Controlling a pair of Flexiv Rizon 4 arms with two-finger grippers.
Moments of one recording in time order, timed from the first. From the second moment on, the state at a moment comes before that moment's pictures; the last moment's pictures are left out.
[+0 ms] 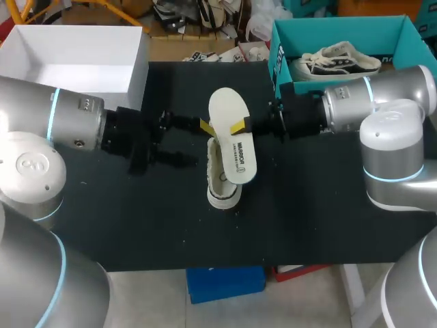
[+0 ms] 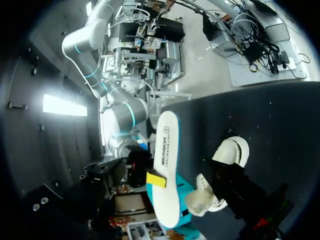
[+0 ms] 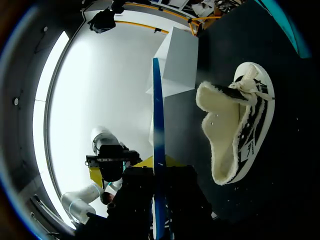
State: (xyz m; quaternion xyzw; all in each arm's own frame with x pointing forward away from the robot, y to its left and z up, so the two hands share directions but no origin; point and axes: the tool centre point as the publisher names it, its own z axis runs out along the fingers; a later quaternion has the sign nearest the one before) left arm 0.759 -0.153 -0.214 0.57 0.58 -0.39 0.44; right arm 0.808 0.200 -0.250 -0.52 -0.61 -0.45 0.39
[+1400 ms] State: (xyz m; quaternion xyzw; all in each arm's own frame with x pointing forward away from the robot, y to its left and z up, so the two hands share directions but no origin) left arm 0.815 -0.169 -0.249 0.43 0.51 -0.41 0.62; right arm 0.808 0.200 -0.250 -0.52 -0.61 -0.45 0.39
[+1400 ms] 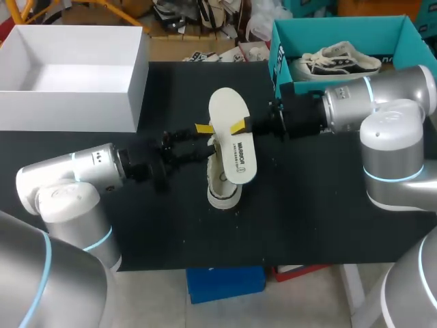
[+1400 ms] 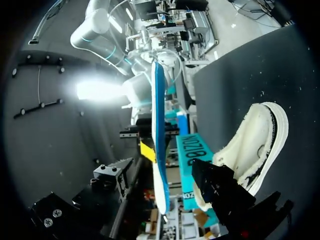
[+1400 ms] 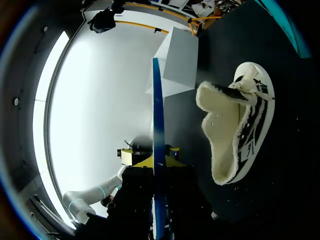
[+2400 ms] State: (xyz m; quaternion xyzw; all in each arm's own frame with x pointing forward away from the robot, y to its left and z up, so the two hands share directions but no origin) left arm 0.827 -0.198 -0.247 0.43 0.50 -0.41 0.63; right arm 0.809 0.199 -0.250 -0.52 -0.61 -0.45 0.39
